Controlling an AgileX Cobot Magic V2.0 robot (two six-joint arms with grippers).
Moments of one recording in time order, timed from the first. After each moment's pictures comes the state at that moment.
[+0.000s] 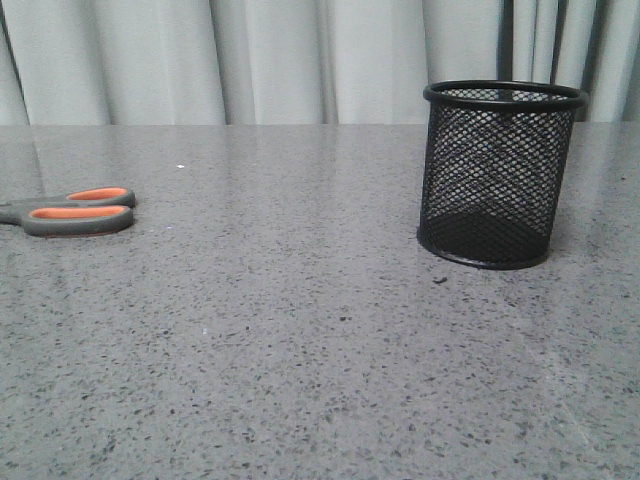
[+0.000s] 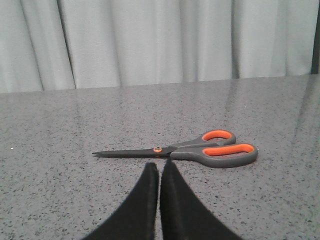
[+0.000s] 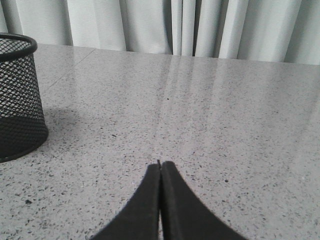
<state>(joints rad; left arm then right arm) -0.17 0.00 0.00 -0.08 0.10 0.07 0.04 -0.01 0.01 0.02 0.17 -0.11</state>
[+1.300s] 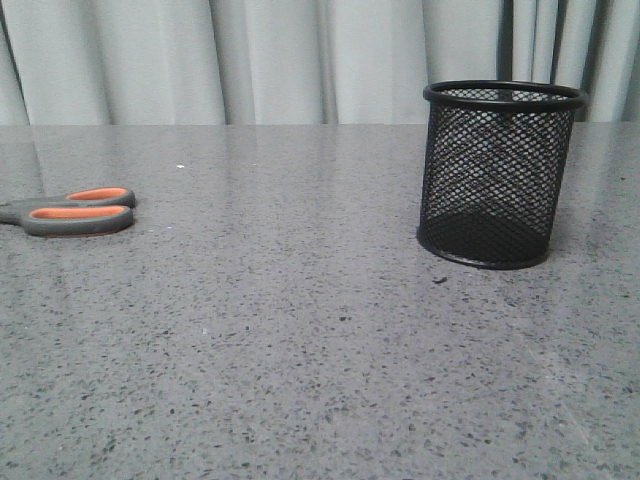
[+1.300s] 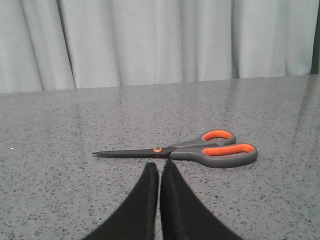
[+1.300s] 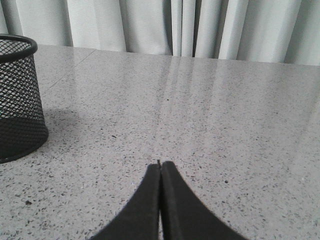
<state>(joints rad) -0.17 0.00 0.00 -0.08 0.10 0.07 0.04 -0.01 0.01 0.02 0.17 -0.11</state>
